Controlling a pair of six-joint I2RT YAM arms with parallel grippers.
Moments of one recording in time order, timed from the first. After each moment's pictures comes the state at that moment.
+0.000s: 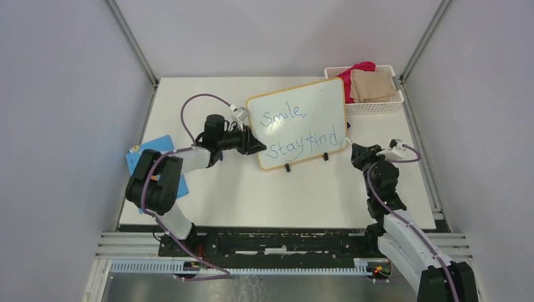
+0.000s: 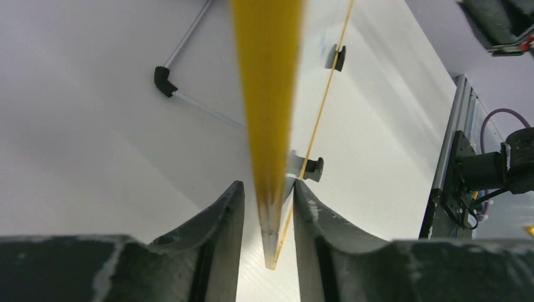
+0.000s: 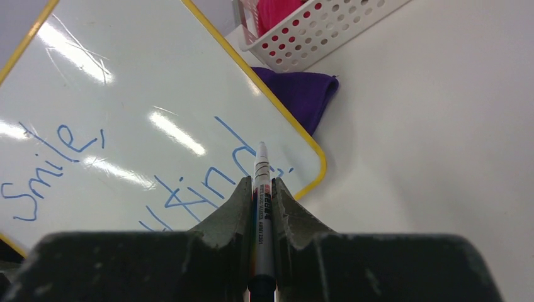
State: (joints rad) left arm -0.31 1.67 0.77 0.45 0.80 -0.27; right arm 0.20 0.77 0.17 0.48 0.24 0.67
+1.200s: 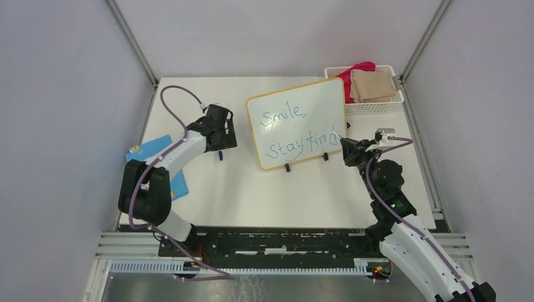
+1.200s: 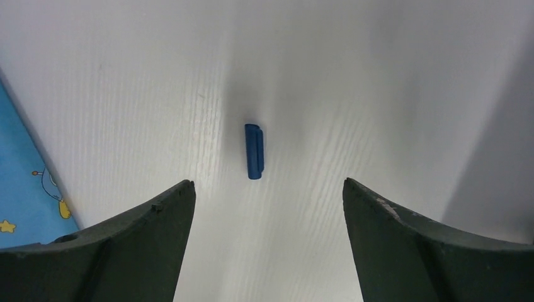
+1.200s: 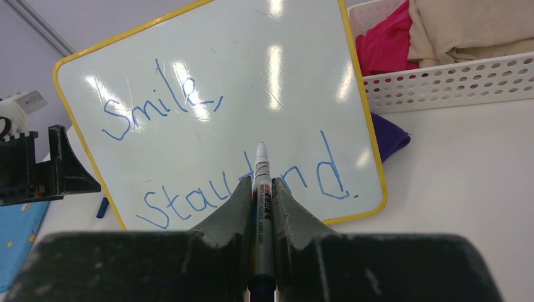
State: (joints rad) left arm -0.34 1.53 1.06 -0.50 -0.29 -0.45; right arm 0.40 0.57 0.38 0.21 0.17 0.34
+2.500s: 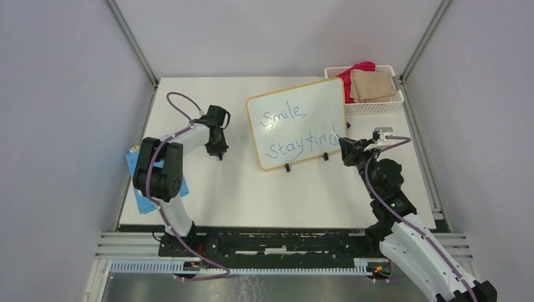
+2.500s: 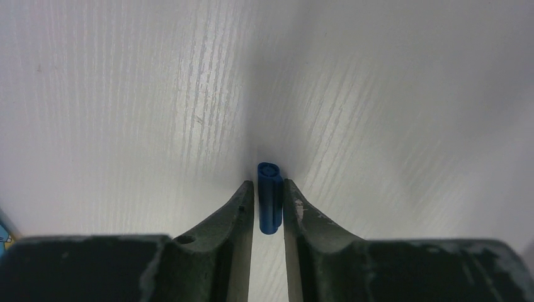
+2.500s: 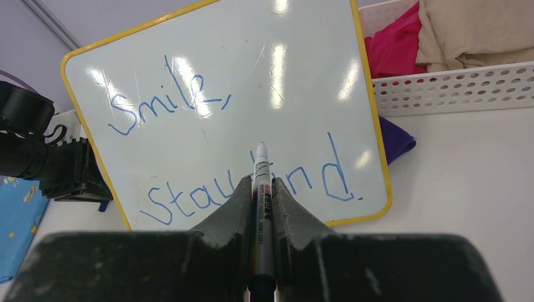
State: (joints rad) left arm -0.24 1.81 1.12 -0.52 -0.21 -0.46; right arm 0.42 0.58 0.39 0.20 0.16 0.32
